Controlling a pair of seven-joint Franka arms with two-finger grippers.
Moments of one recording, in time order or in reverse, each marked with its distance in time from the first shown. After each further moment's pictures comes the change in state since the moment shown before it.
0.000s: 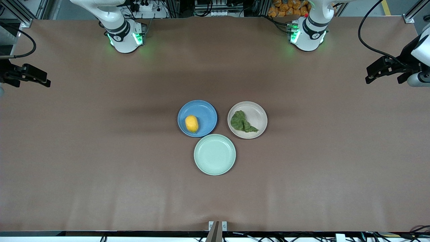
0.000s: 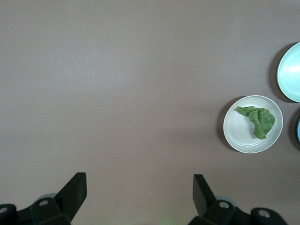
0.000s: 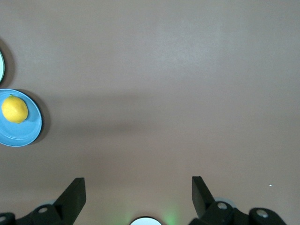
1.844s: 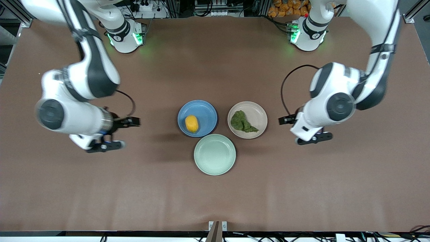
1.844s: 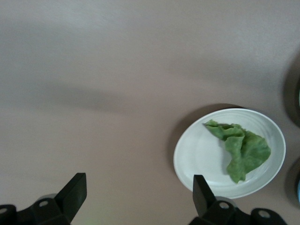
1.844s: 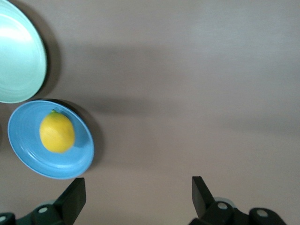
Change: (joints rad) left arm -0.214 0.427 -0.118 -0.168 0.000 0.381 -0.529; right arm 0.316 0.425 0.020 -0.016 0.143 0.337 0.190
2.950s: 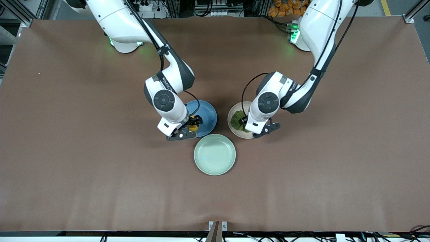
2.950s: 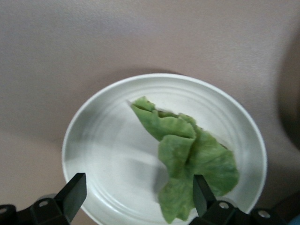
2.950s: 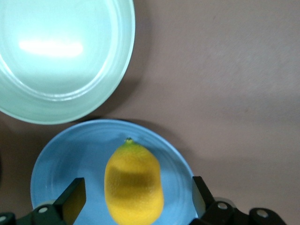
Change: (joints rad) left arm -0.213 0.183 0.002 -0.092 0.000 0.336 -0.417; right arm 0.302 0.129 0.000 -0.237 0.001 0.556 0.228
